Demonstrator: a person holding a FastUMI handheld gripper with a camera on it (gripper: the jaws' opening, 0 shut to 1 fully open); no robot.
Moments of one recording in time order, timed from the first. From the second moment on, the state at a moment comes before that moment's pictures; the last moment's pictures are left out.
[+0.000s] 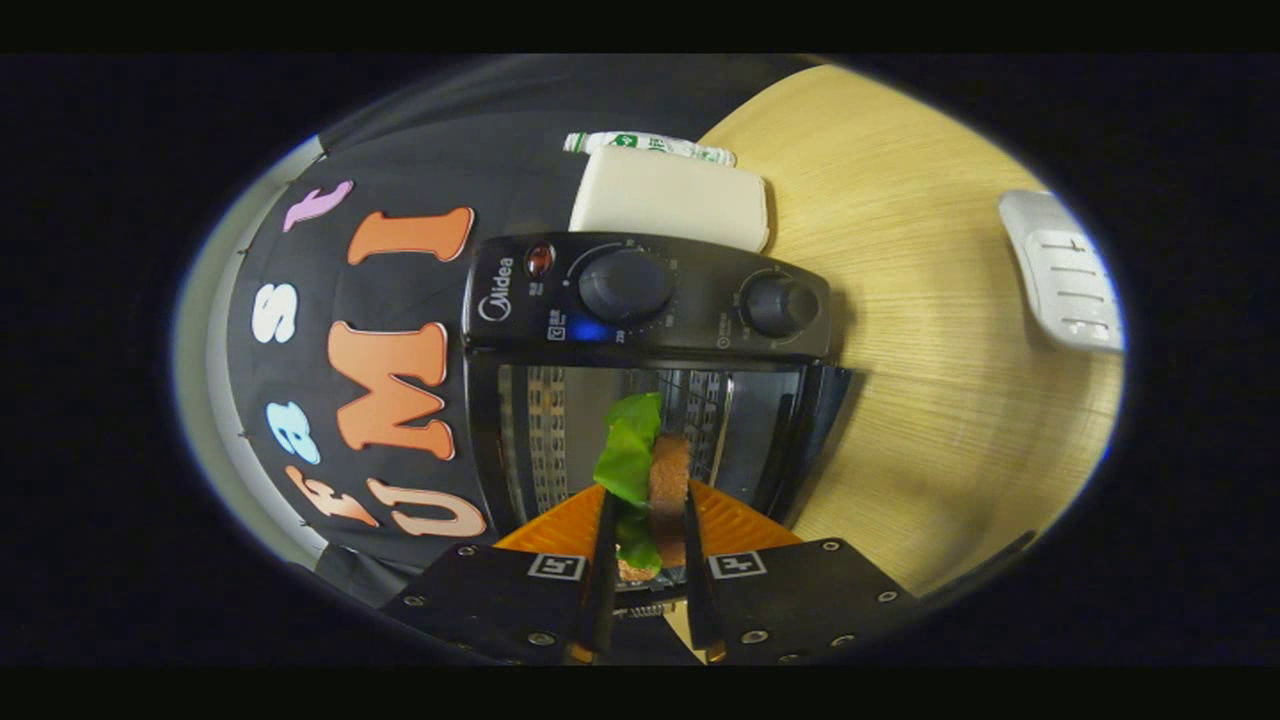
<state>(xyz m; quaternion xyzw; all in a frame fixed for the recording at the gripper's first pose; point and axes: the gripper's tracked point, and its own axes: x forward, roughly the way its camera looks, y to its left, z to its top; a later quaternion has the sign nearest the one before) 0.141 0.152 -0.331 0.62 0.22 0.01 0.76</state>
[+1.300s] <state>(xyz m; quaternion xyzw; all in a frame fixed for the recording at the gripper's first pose) 0.149 0.169 -0.347 0.61 0.27 -0.07 0.75</state>
